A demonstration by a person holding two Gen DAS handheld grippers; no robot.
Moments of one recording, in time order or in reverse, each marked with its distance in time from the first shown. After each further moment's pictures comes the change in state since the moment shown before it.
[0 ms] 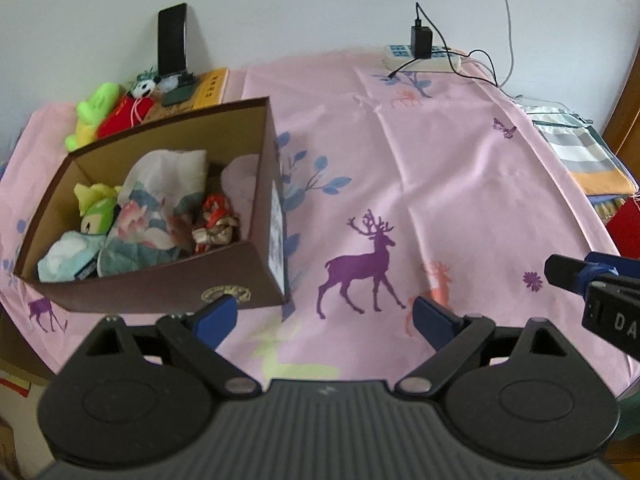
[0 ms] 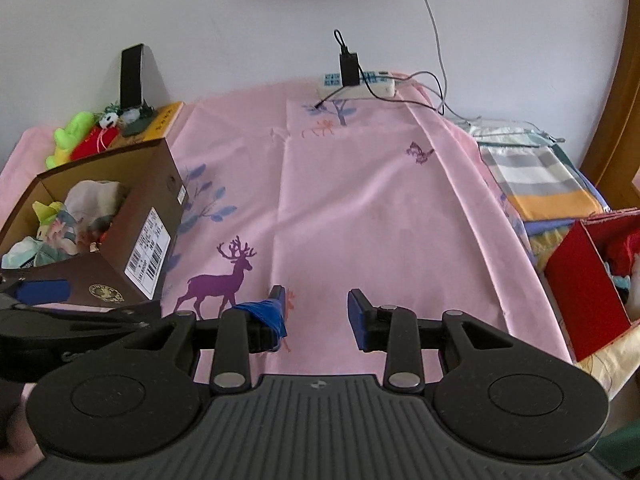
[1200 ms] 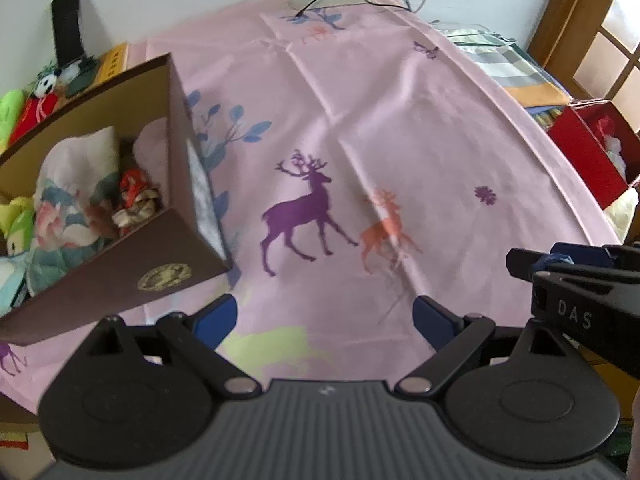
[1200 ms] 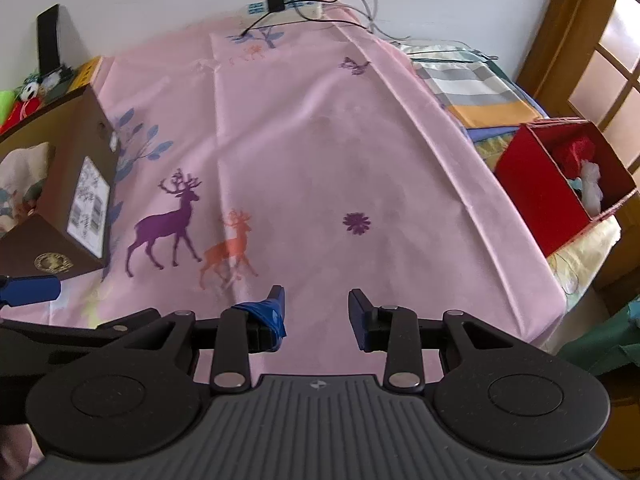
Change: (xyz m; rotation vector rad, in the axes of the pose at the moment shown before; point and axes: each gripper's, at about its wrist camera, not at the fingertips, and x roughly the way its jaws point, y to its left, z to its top) left arm 0.028 0.003 -0.006 0.210 0.163 -0.213; right arm 0.016 0.019 -0.024 0.134 0.199 -0.209
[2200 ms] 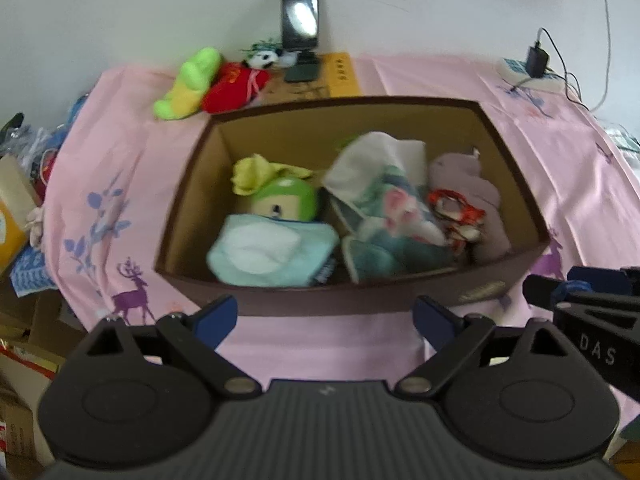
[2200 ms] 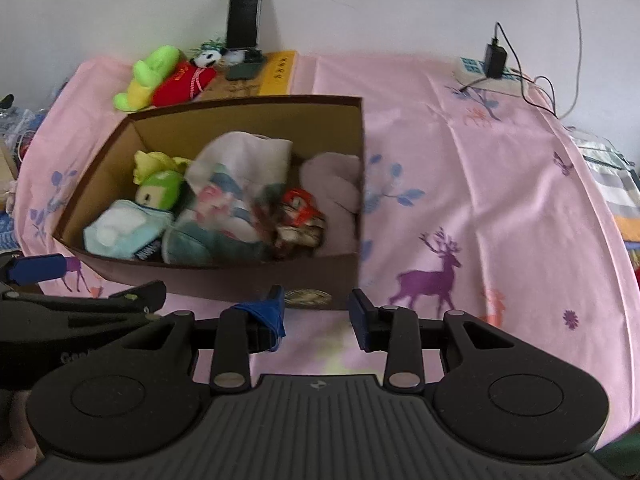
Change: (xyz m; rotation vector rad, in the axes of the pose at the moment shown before) left arm -0.079 0.199 -0.044 -0.287 -0.137 0.278; right arm -0.033 0.199 0.013 -0.281 -0.084 0.256
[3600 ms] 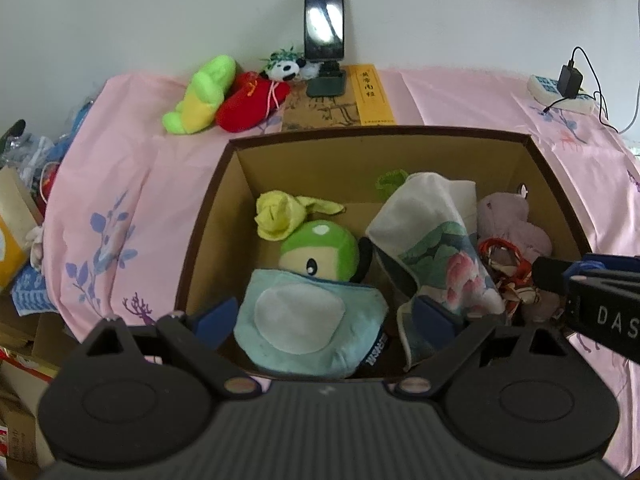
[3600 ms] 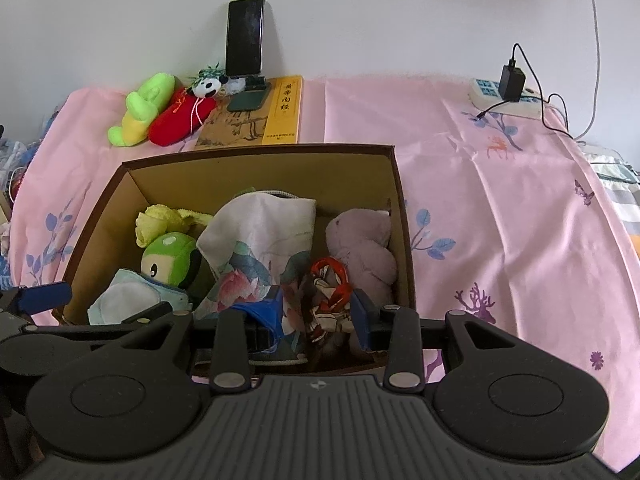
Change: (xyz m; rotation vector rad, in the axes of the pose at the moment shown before) left arm 0.045 0.024 0.041 -0.013 -0.012 0.023; right arm 0.031 0.024 0.051 0.048 -0.035 -0.004
